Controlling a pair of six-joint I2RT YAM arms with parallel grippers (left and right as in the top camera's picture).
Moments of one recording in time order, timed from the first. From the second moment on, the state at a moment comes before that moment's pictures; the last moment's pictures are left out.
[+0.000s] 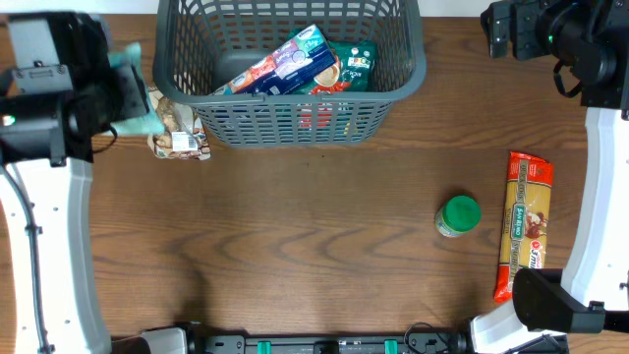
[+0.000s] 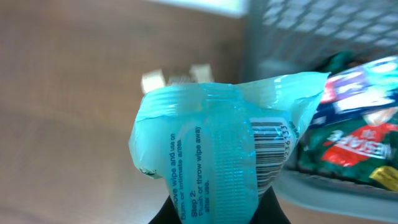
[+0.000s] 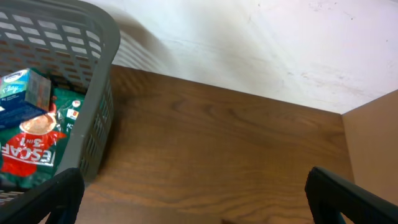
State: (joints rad) left arm 0.10 1.47 1.79 -1.14 0.02 -0.09; right arm -0.01 1.74 2.31 -1.22 0.03 -0.21
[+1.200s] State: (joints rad) left arm -0.18 2.11 1.84 -0.59 0.05 0.82; right arm -0.01 1.74 2.31 -1.27 0.03 -0.21
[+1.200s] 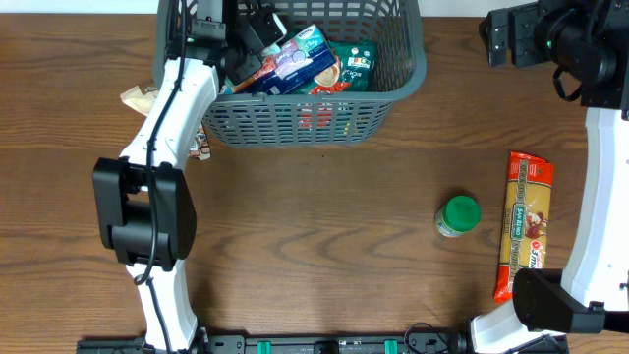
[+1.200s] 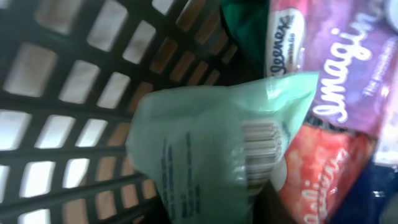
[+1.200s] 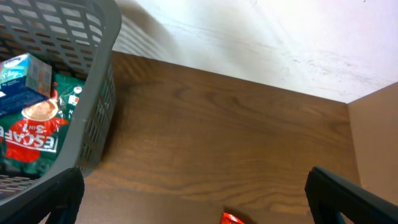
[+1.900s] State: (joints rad) left arm -0.17 1.71 1.84 -0.88 0.03 0.55; right arm -0.02 1.74 2.31 -1.20 0.12 -0.06
